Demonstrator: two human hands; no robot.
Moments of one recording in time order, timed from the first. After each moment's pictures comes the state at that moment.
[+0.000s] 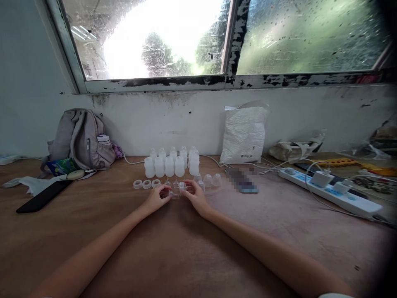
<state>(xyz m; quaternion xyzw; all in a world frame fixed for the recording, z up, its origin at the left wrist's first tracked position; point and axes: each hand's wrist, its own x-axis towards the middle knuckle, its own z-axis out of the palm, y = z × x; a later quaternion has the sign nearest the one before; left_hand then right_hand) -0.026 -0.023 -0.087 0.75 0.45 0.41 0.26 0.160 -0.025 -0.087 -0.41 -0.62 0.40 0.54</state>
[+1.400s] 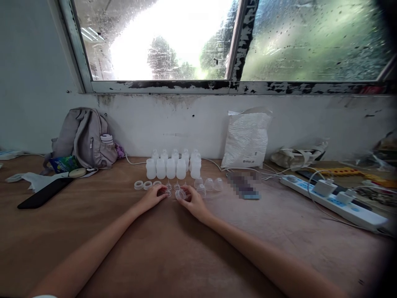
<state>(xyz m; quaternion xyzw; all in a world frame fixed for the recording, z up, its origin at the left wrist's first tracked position) -0.051 0.004 -0.099 0.80 0.45 0.36 0.19 0.158 -0.025 -0.094 -0.42 -0.74 0.28 0.45</state>
